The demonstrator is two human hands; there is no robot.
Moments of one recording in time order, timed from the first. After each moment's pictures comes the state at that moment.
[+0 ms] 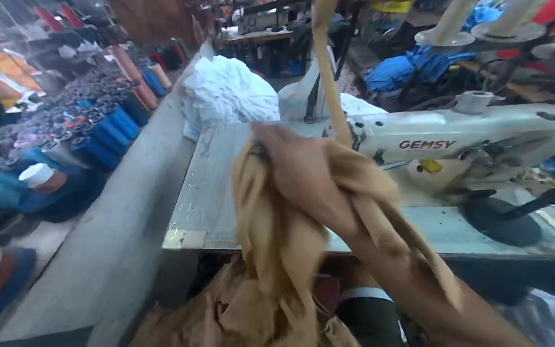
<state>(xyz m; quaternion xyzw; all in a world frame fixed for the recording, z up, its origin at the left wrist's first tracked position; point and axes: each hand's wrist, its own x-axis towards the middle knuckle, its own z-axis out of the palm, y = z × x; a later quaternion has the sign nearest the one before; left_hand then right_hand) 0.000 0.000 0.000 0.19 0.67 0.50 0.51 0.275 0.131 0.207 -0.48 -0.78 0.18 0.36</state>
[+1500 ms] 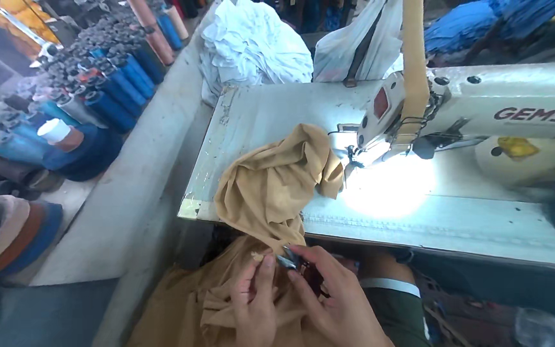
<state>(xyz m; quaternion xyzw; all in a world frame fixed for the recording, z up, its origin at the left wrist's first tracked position) 0.070 0.020 0.081 0.39 0.46 0.66 0.44 0.213 0.034 0.085 -0.44 -0.70 0.30 0.47</state>
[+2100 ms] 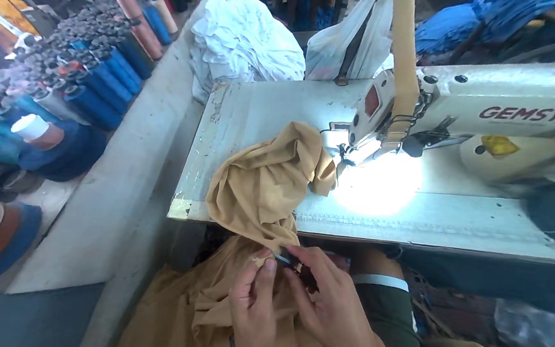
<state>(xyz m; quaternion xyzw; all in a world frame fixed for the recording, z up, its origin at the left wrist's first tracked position) 0.075 0.017 0.075 0.45 0.46 0.65 0.42 0.211 0.030 0.078 -0.48 -0.71 0.21 0.47</state>
